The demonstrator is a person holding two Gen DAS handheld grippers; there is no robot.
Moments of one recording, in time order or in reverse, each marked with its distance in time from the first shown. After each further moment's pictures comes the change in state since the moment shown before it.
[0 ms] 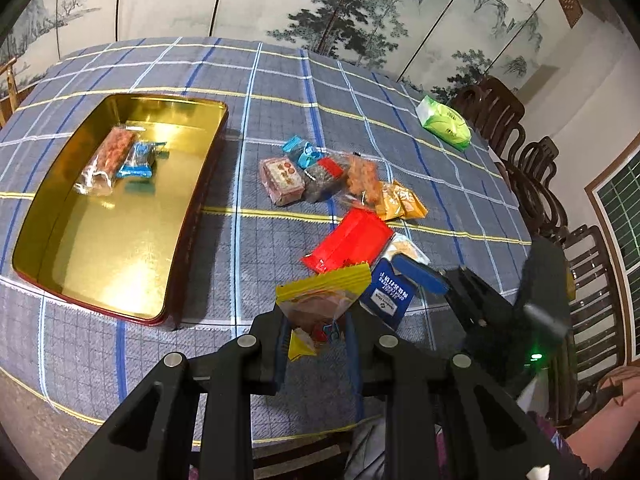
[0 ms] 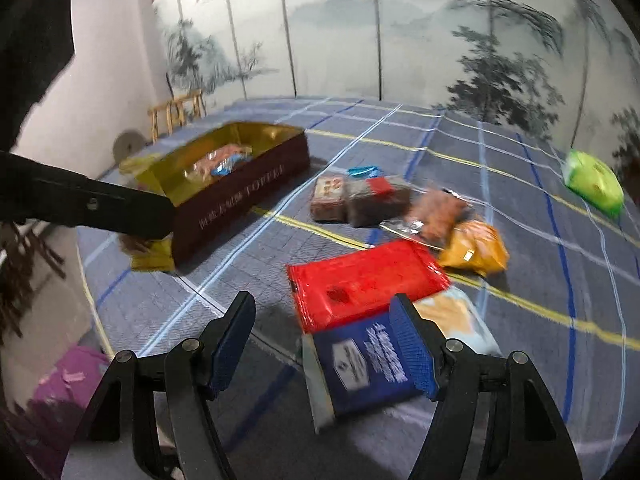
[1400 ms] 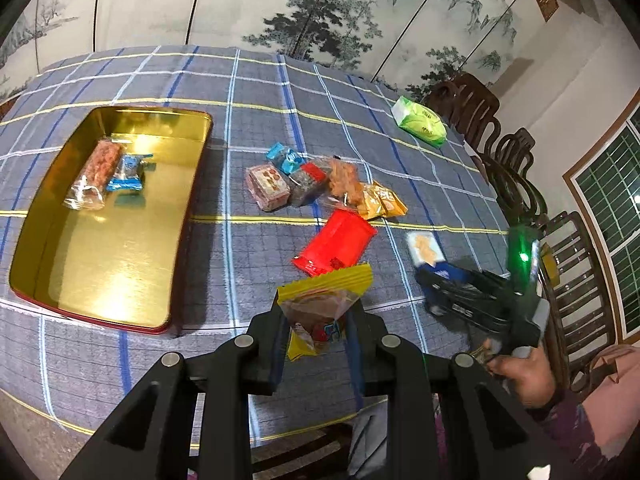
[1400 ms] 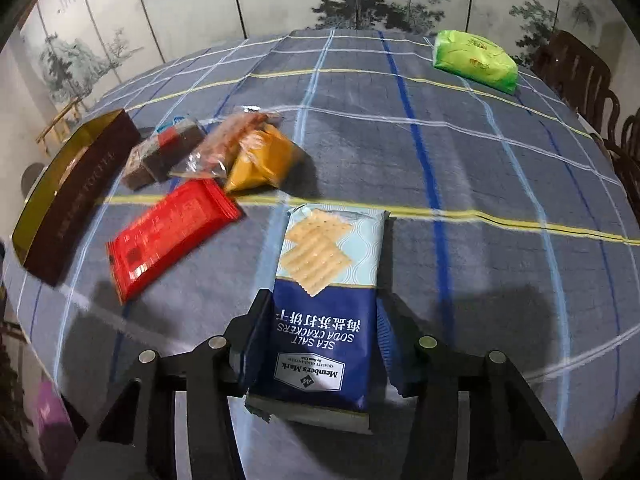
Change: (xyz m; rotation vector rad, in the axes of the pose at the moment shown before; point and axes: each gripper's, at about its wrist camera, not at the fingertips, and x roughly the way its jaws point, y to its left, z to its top) left arm -0.017 0.007 -0.001 0.062 -0.017 -0.076; right arm -0.027 -0.125 -0.035 0.337 0.256 -0.256
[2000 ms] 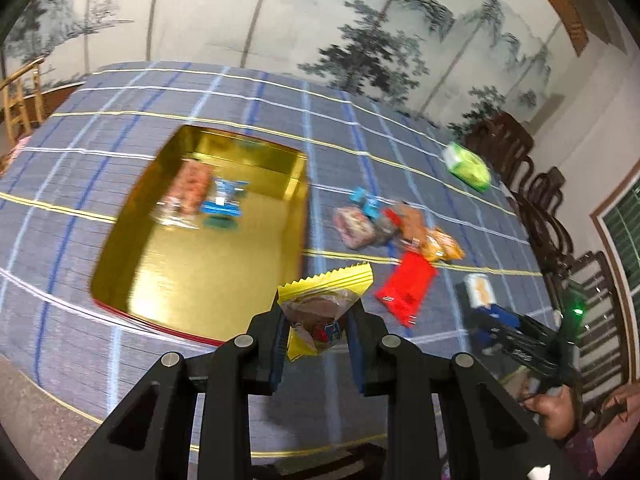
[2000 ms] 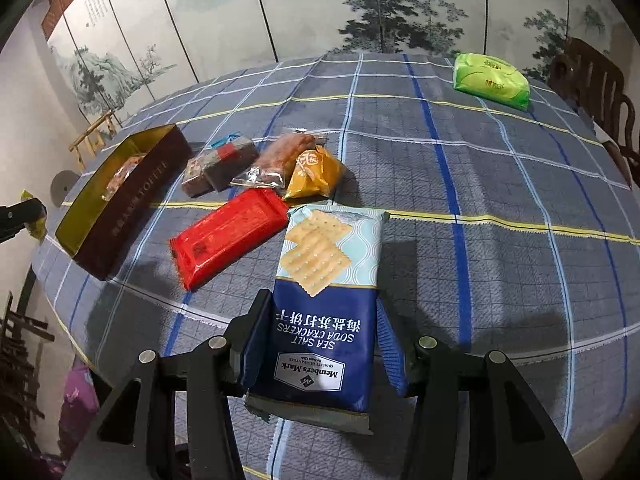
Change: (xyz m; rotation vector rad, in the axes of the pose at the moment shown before) left arm -0.043 0.071 0.010 -0.101 -0.104 0.124; right arm -0.032 0.017 -0.009 0.004 -0.083 0.121
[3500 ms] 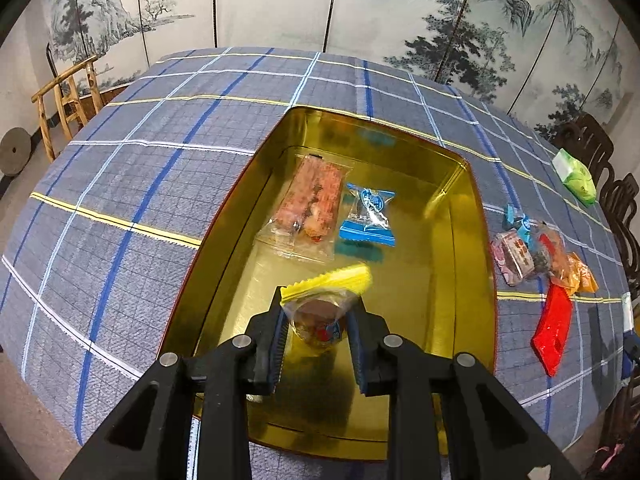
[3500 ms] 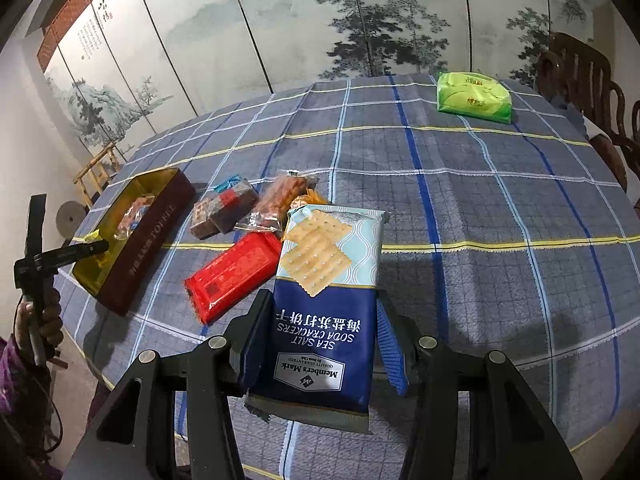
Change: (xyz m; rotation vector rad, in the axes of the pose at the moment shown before) left arm 0.077 0.082 0.025 -0.026 0.003 0.283; right arm -0.028 -0.013 0.017 0.066 -0.069 0.026
